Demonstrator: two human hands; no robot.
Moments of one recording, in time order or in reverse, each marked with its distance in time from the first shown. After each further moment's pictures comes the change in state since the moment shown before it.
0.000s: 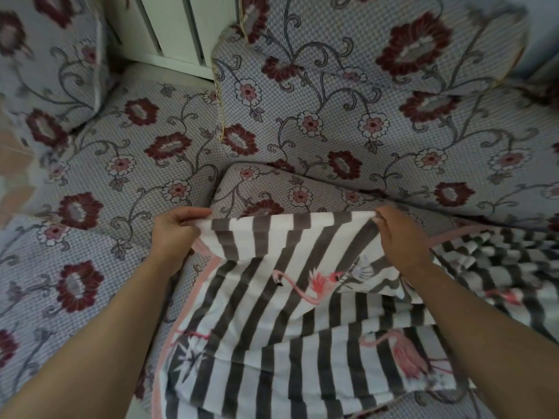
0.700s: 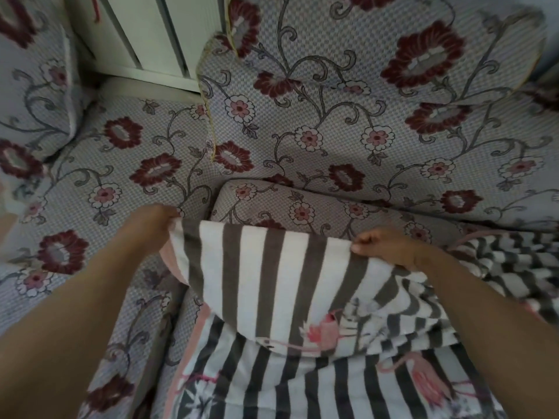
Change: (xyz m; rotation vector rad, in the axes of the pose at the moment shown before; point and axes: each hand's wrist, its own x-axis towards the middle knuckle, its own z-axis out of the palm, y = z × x) left_hand 0.132 0.014 -0.038 1.076 -0.301 0.282; right_hand 0.070 -0.020 0.002 0.624 -0.875 0.463
